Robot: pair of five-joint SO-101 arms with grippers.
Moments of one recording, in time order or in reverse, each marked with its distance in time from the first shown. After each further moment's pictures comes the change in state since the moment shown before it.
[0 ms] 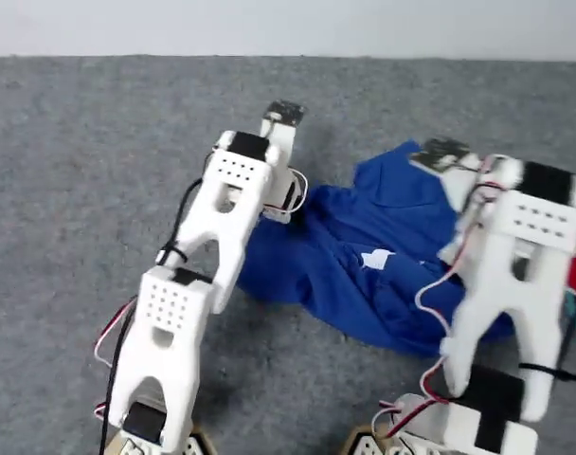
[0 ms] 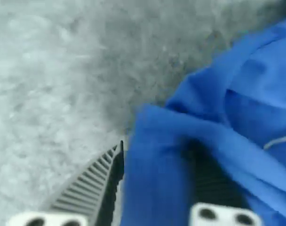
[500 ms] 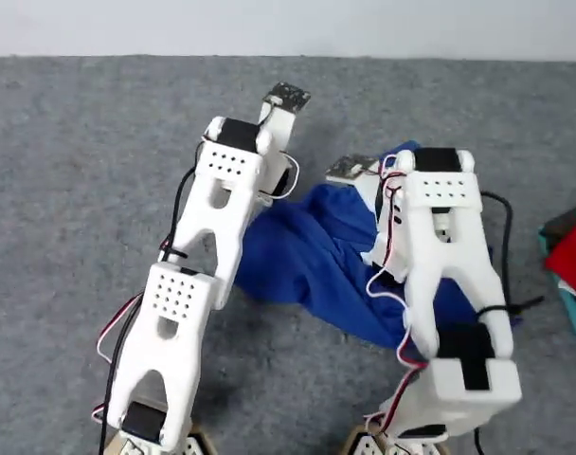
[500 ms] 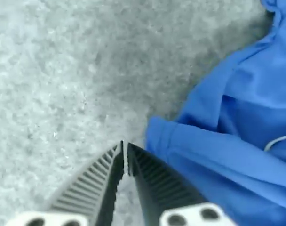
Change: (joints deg) left arm -2.1 7.6 -22.3 9.3 -7.6; right arm -15.3 15.4 0.0 -1.8 -8.4
